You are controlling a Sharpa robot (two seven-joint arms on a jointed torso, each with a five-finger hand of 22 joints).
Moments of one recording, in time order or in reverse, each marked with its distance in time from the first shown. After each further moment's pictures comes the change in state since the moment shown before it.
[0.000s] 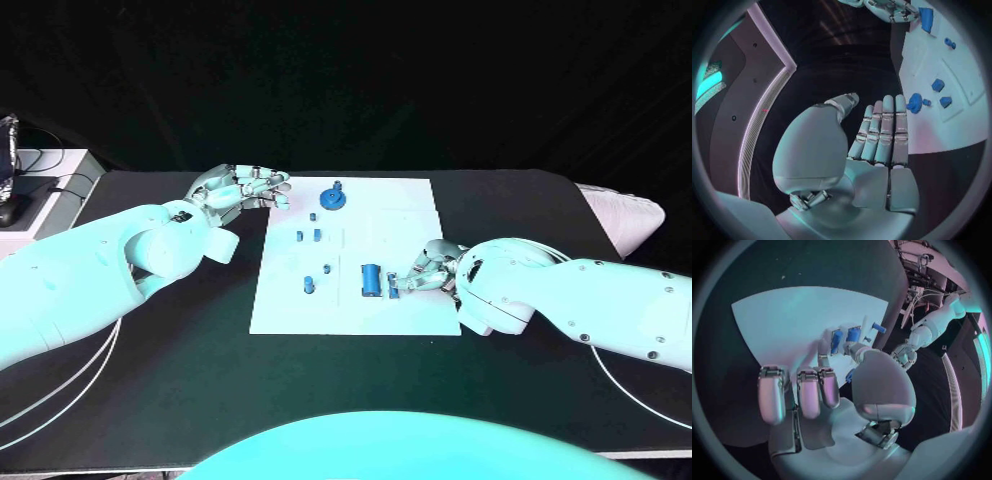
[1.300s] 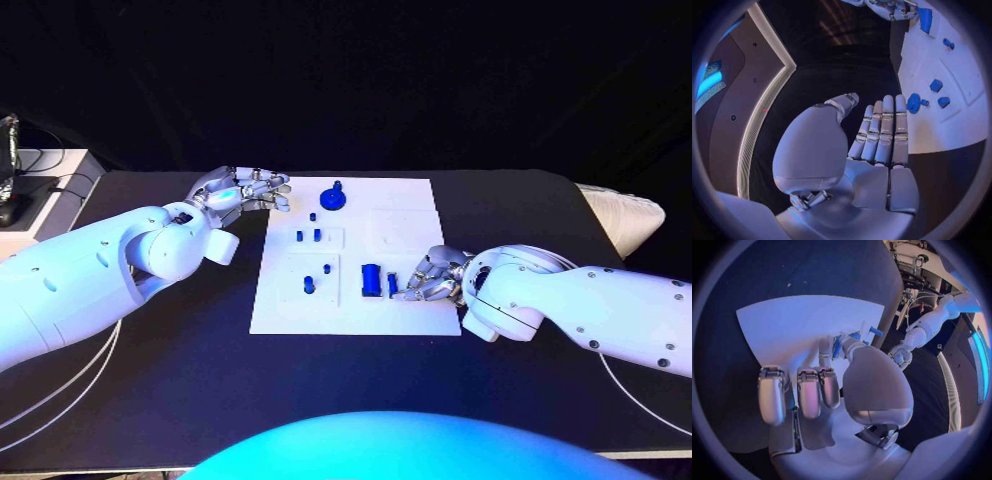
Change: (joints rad) left arm -0.005 0.001 0.000 -0.002 0.000 0.003 -0.001; left_hand 0.000 0.000 0.000 0.000 0.000 0.000 0.000 0.000 0.000 0.000 0.000 0.000 0.000 0.000 0.000 0.000 0.001 0.000 0.000 0.000 0.000 -0.001; right arm -0.023 -0.018 0.000 -0.003 0.012 0.019 0.073; right_hand 0.174 0.035 -0.092 -0.001 -0.244 0.030 -0.015 0.028 0.002 0.000 -0.007 0.000 0.000 0.000 -0.007 0.000 0.000 0.000 0.004 -0.004 0.011 0.000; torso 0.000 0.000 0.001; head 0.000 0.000
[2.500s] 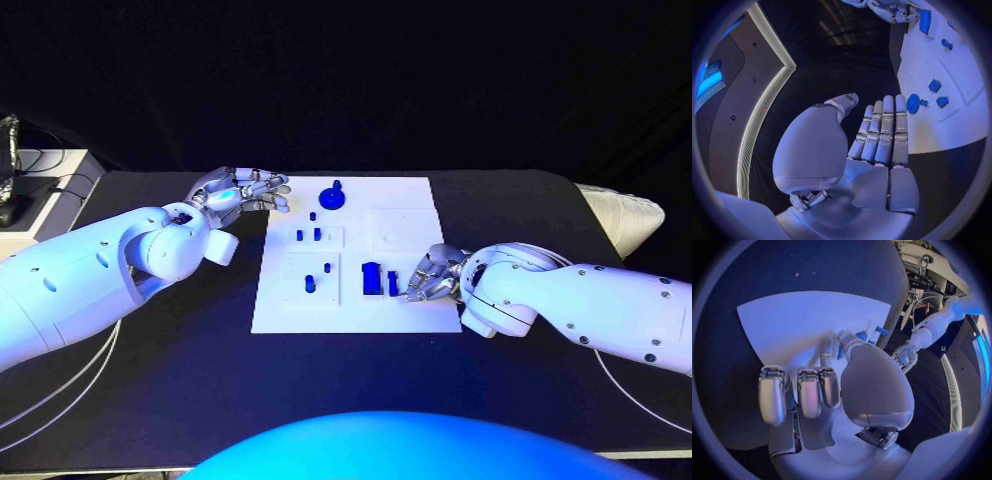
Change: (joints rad) left arm -0.001 -0.001 0.000 -0.003 0.000 0.002 -0.001; left_hand -0.003 0.003 -0.001 0.007 0.000 0.000 0.000 0.000 -0.001 0.000 0.000 0.000 0.001 -0.004 0.004 -0.004 0.003 0.000 0.007 0.000 -0.007 -0.005; right arm -0.003 0.024 0.001 -0.042 -0.022 0.006 -0.021; right_hand 0.090 -0.045 -0.015 -0.038 0.039 0.005 -0.005 0.012 0.001 0.000 -0.007 0.000 0.000 -0.004 -0.004 0.000 0.000 0.000 0.000 -0.007 0.005 0.001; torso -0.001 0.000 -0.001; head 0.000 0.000
